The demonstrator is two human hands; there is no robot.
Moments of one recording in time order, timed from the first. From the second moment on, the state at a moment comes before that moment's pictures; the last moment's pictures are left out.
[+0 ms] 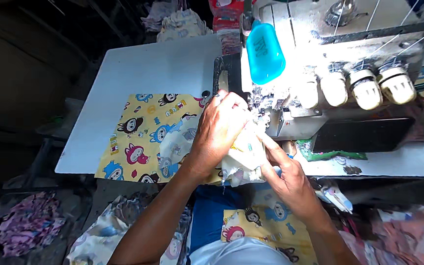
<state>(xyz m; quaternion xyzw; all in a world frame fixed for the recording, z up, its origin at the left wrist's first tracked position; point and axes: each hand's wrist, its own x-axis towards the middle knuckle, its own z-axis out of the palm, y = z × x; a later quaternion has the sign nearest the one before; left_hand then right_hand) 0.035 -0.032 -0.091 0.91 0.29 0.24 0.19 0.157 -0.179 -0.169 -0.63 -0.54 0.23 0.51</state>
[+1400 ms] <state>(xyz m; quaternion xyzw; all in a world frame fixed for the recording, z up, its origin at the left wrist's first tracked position) -0.071 -0.054 -0.101 0.74 0.38 0.40 0.39 0.152 -0.095 -0.105 -0.61 -0.71 -0.11 0.34</state>
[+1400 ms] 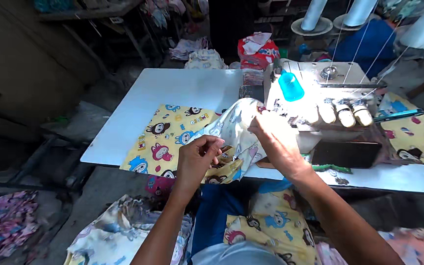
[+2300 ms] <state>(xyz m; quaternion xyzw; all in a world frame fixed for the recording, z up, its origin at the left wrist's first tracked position) 0.023 -0.031 -0.070 0.54 0.32 0.32 0.71 0.152 -0.144 -0.120 -0.63 -0.47 0.17 0.59</state>
